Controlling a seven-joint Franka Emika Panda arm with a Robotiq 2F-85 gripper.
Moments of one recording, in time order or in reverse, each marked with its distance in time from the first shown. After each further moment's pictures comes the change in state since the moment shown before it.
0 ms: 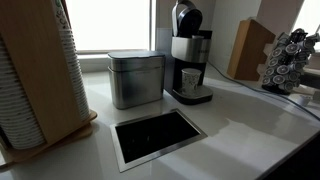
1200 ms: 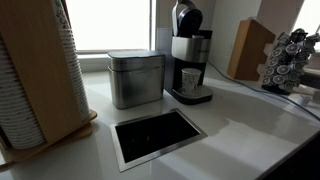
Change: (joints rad) arm 0.023 0.277 0.048 0.396 -0.024 -0.482 0.021
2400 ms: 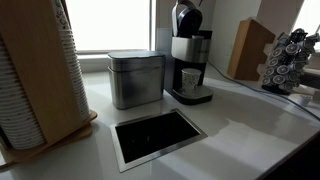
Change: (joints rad) arm 0.055 0.172 -0.025 0.194 -0.095 -0.108 0.274
